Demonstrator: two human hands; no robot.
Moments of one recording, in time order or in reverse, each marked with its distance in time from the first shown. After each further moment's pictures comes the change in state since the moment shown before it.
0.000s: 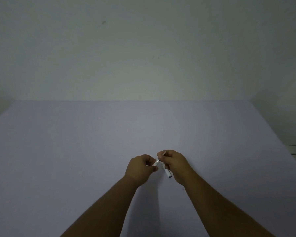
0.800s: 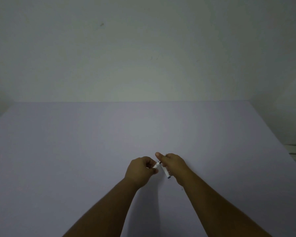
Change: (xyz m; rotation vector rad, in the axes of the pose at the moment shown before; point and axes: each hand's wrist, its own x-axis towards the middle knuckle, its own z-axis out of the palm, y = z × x) left_hand -0.003 0.001 0.002 0.059 -0.022 0.020; right_hand 0.001 0.001 -0.001 -0.229 0.053 0.083
